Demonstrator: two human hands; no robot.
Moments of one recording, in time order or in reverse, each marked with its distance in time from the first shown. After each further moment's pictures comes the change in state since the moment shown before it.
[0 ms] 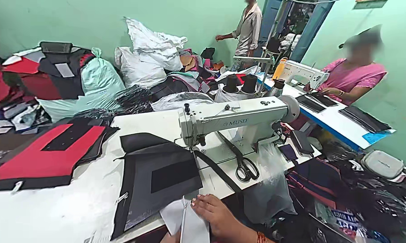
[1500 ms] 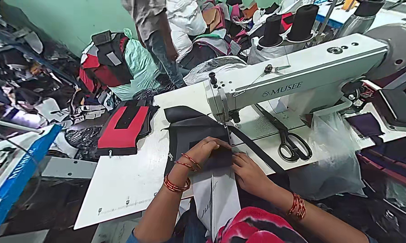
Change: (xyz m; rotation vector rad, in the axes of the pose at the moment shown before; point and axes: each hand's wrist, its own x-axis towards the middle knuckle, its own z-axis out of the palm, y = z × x) left_hand 0.095 0.168 -0.048 0.773 -0.232 0.284; right_hand 0.062 0.014 -0.002 -0.003 -0.078 0.156
